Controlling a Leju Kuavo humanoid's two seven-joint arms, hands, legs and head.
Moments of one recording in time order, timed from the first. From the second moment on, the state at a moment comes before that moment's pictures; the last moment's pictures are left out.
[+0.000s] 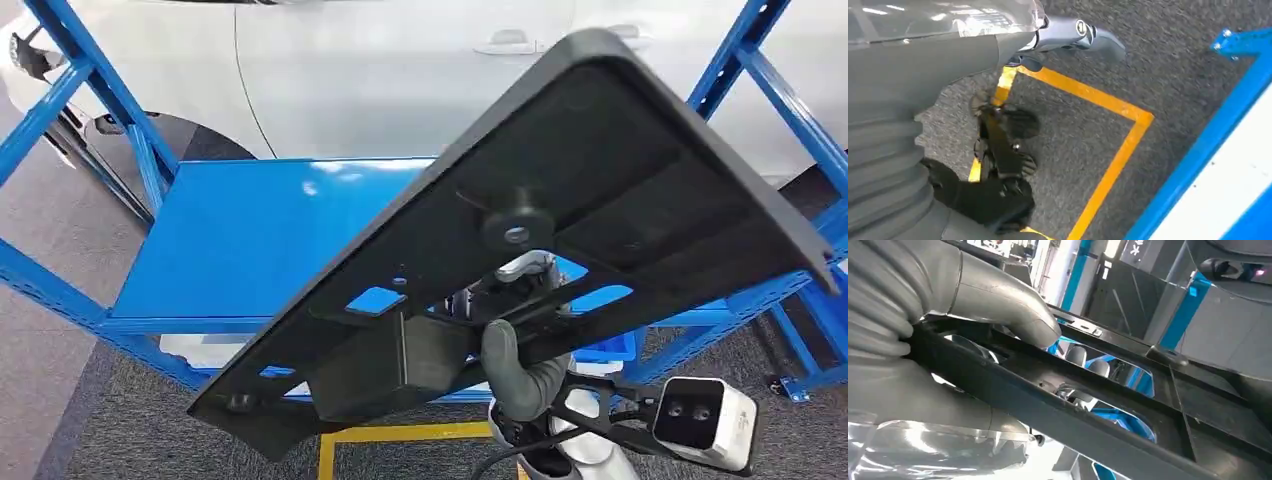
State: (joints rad) left arm -0.07 0.01 0.36 -0.21 0.23 -0.02 -0.45; right arm -0.26 0.02 0.57 -2.00 -0.17 0.20 -0.64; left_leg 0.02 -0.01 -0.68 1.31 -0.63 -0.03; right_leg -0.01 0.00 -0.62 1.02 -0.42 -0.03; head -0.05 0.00
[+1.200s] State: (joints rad) left arm -0.06 0.03 0.39 -0.21 0.20 0.03 -0.37; right arm -0.25 -0.04 0.51 -1.95 -0.18 0.23 -0.69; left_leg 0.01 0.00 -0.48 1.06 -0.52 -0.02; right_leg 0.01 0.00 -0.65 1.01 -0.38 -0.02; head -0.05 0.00
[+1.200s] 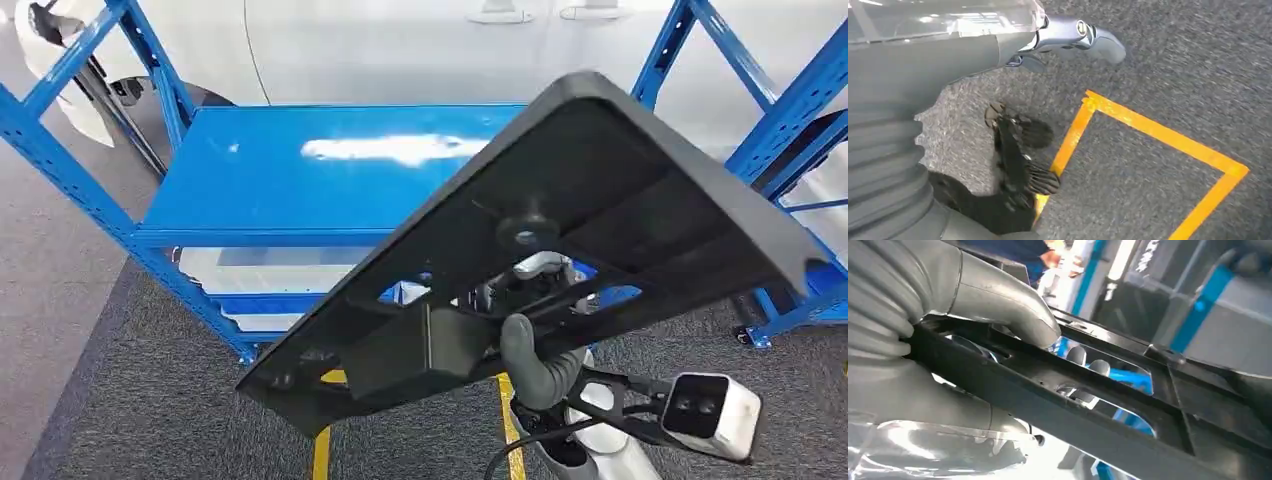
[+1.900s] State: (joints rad) left arm -0.04 0.00 0.40 -0.21 0.14 0.01 -0.38; right arm -0.13 -0.03 0.40 -1.96 -0.07 0.31 -0.70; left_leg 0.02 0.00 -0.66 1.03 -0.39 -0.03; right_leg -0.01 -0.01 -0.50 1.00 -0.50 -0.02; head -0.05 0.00
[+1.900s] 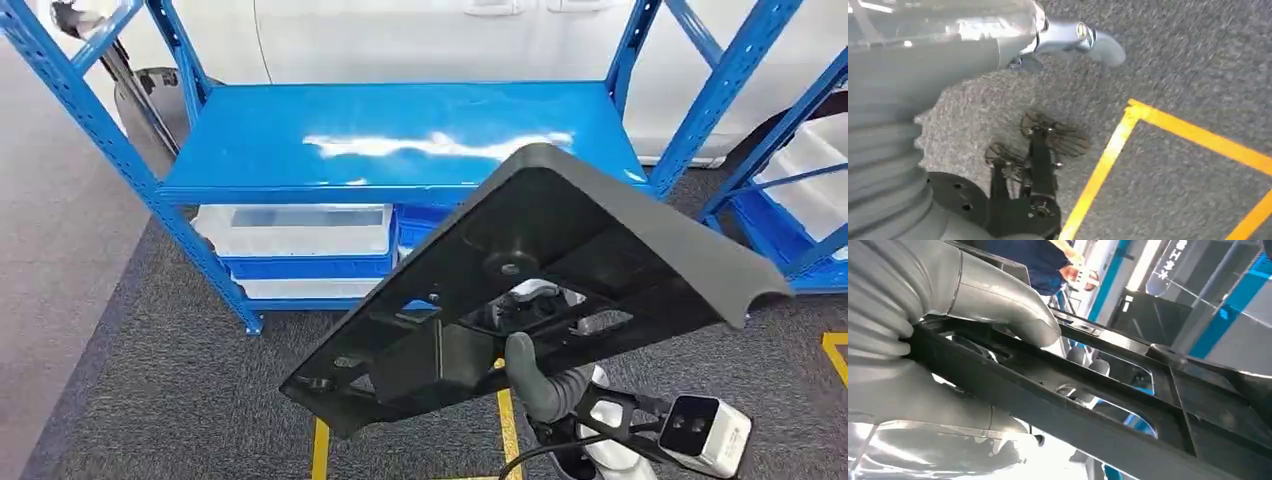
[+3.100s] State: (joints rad) left arm -0.04 -0.02 0.42 -0.21 0.13 0.05 -0.35; right arm -0.11 0.02 0.35 -2.01 -0.10 0.45 -0.70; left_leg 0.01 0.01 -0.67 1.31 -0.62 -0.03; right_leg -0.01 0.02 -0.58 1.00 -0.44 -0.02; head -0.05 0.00
